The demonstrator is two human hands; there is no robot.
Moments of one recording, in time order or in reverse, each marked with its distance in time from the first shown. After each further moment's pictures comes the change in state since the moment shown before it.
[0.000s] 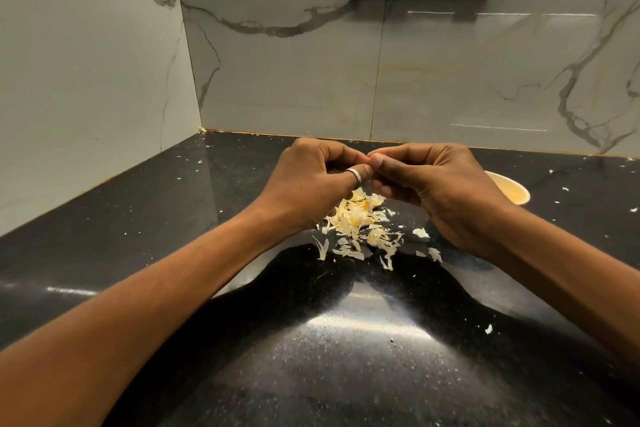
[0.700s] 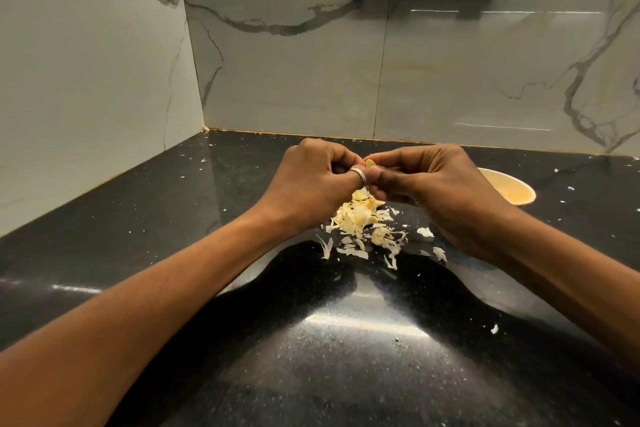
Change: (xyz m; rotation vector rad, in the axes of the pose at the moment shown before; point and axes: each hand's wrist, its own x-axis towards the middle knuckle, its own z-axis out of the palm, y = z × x) left_hand 0.000 -0.001 0.000 0.130 0.029 0.001; right_hand -0.001 0.004 0.001 -0.172 -0.071 -0.060
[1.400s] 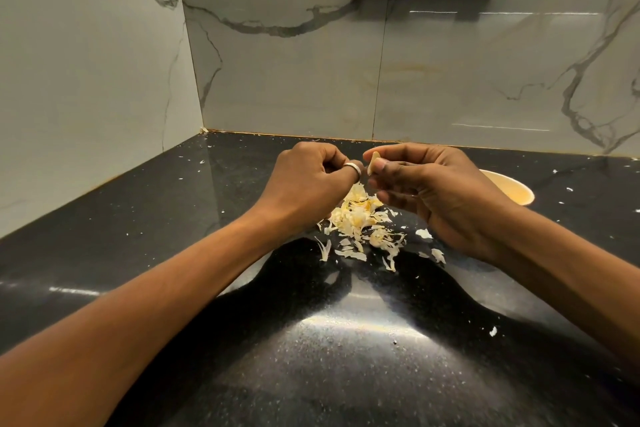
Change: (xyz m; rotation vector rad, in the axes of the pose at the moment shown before) left_hand -0.001 0.001 0.000 0.025 0.041 -0.080; right_hand 0.001 -0.004 0.001 0.206 0.037 0.121
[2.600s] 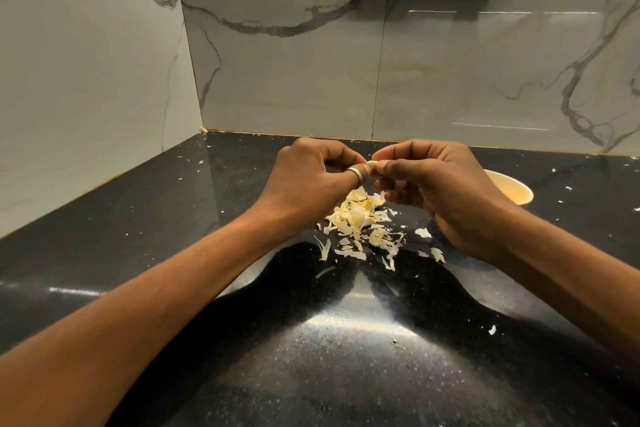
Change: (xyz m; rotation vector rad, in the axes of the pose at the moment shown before) left_hand -0.001 0.002 0.000 -0.024 0.001 0.087; right_hand -0.001 -0.002 -0.001 -0.147 0.086 -0.065
